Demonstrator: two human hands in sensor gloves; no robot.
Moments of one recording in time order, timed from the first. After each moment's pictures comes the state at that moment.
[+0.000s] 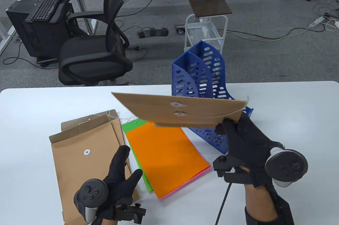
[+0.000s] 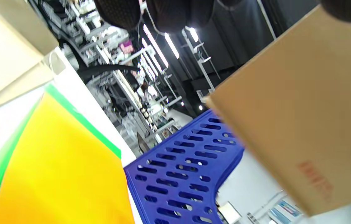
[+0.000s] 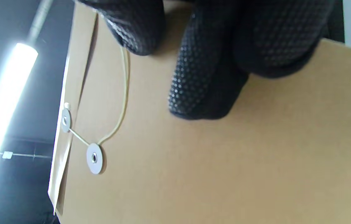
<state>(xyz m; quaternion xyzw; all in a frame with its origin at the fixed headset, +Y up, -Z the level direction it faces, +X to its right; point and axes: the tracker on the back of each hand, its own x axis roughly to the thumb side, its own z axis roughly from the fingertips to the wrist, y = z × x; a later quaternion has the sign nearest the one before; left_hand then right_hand) -0.223 -0.688 -0.250 0.11 -0.09 0.50 0.85 0.164 -0.520 -0.260 0.16 -0.35 0.79 0.48</state>
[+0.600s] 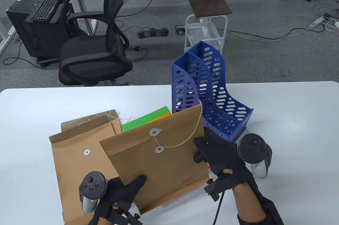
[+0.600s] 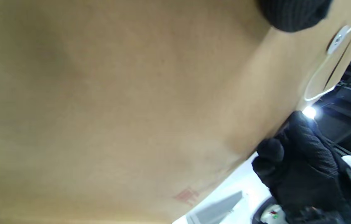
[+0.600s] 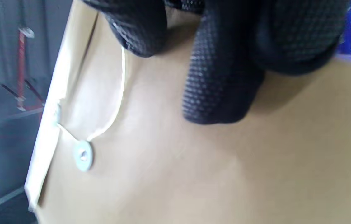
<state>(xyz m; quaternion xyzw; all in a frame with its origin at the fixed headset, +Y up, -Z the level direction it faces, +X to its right) -0.209 -0.692 -0.259 0.00 -0.20 0.54 0.82 0.145 -0.593 -0.299 0.15 -0.07 0.85 0.50</state>
